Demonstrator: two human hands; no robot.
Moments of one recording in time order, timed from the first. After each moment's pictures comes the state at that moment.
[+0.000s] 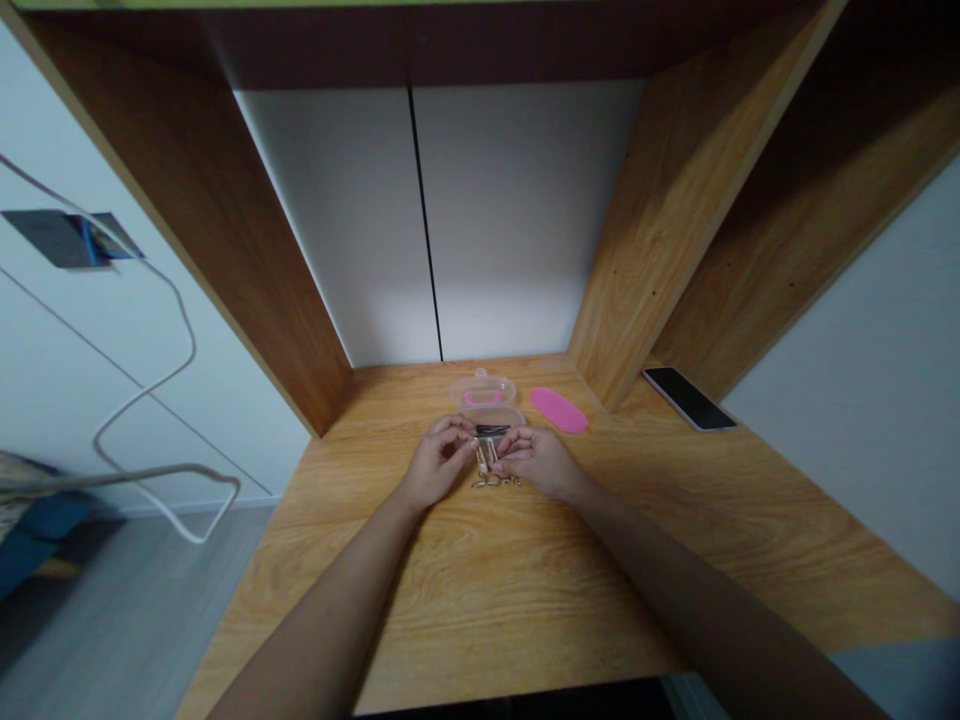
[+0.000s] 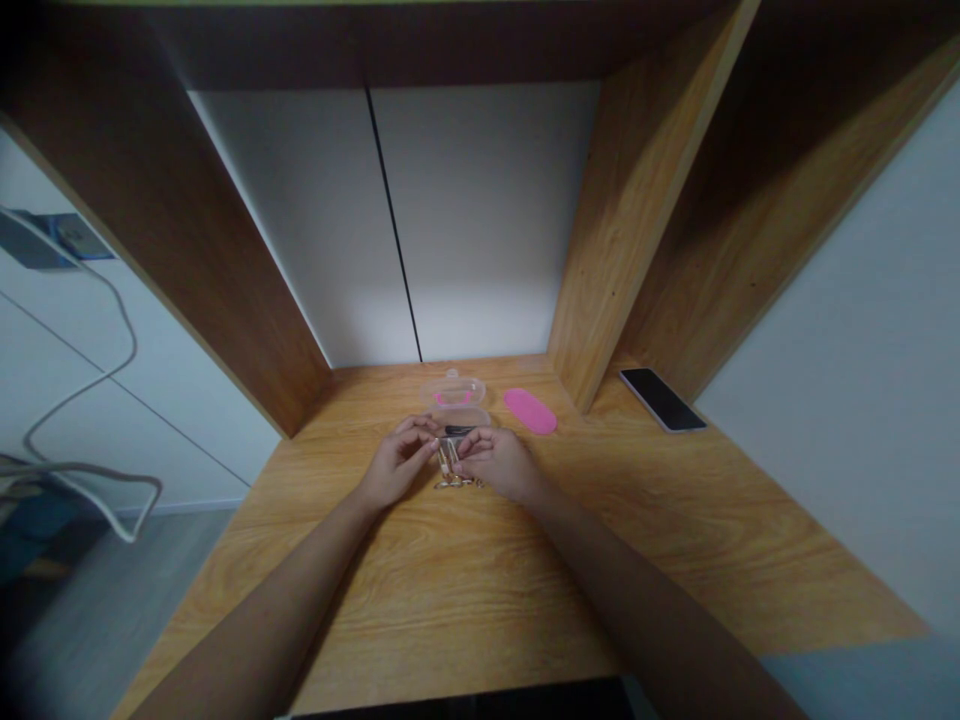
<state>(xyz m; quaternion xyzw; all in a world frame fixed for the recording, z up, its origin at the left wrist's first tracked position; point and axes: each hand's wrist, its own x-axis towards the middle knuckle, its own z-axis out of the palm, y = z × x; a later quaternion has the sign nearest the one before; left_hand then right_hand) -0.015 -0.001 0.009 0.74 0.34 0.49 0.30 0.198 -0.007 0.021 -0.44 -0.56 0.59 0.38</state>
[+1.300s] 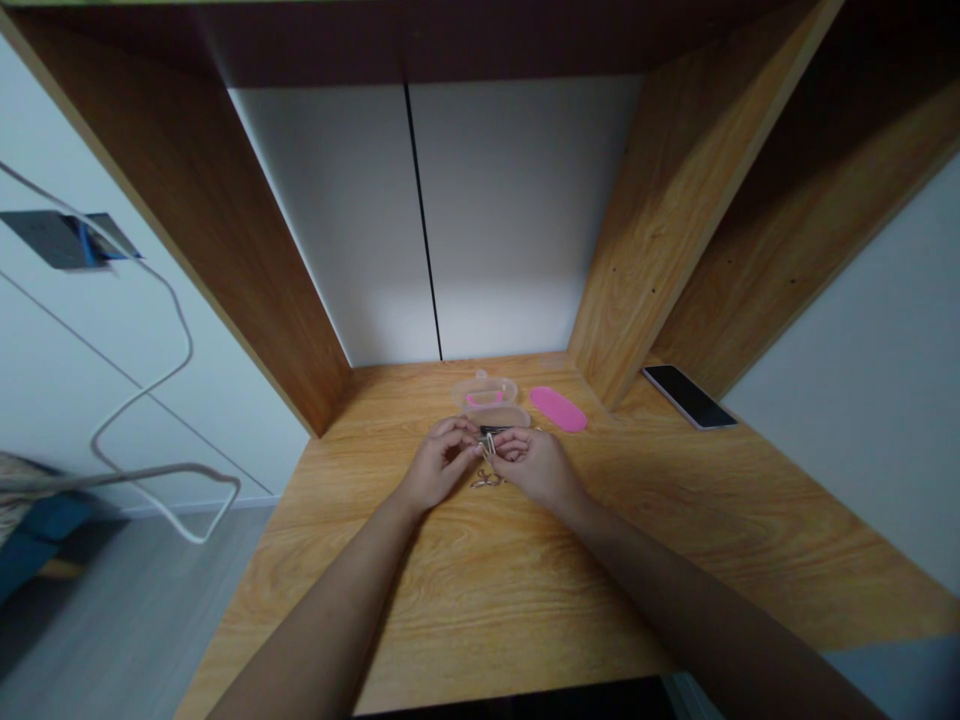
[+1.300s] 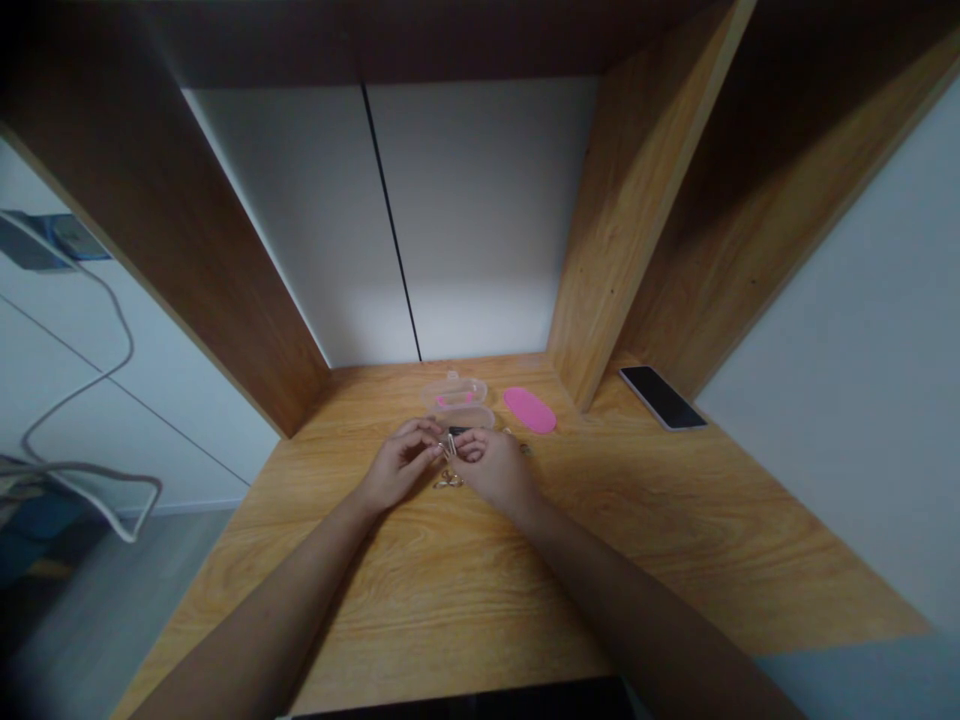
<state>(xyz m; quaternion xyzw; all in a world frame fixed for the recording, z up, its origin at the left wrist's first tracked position) -0.014 -0.004 0.011 0.77 0.33 0.47 0.29 0.178 -0.019 0.020 -0.47 -0.61 0.46 0.44</state>
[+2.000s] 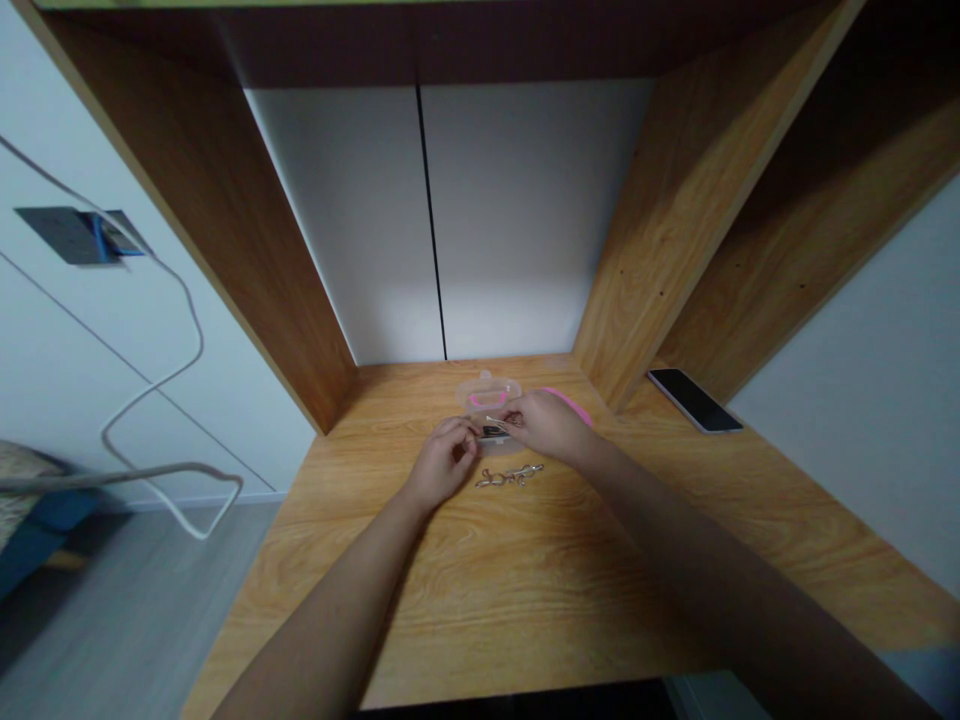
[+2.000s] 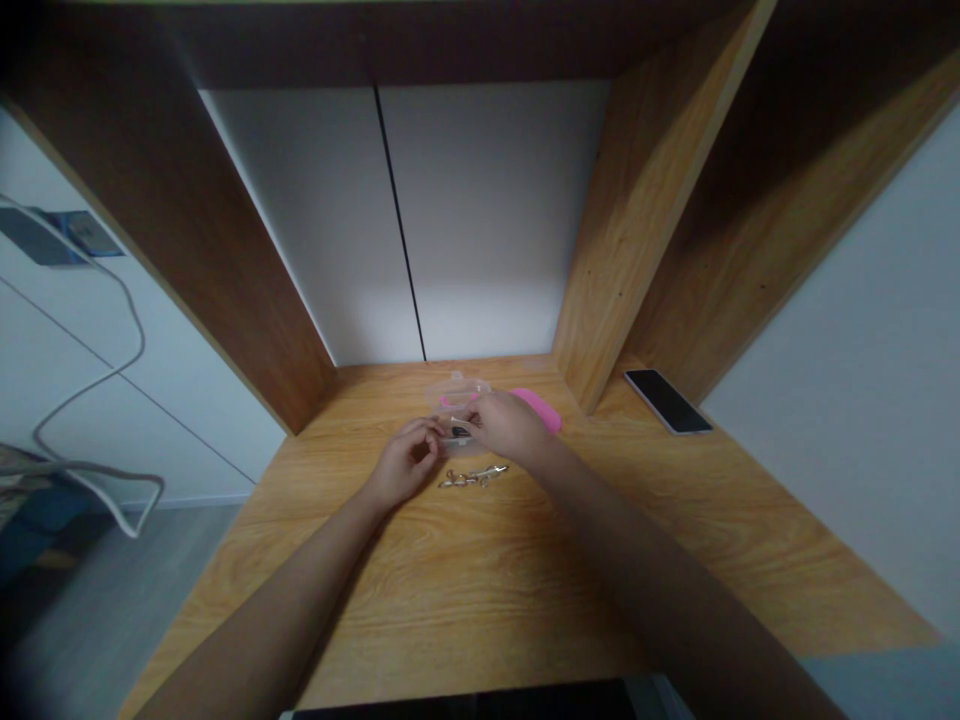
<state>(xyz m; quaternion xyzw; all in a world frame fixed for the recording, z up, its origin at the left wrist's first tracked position) -0.015 -0.001 0.006 0.78 0.35 0.47 0.22 0.199 0.028 0.087 -0.46 -0.86 0.11 0.18</state>
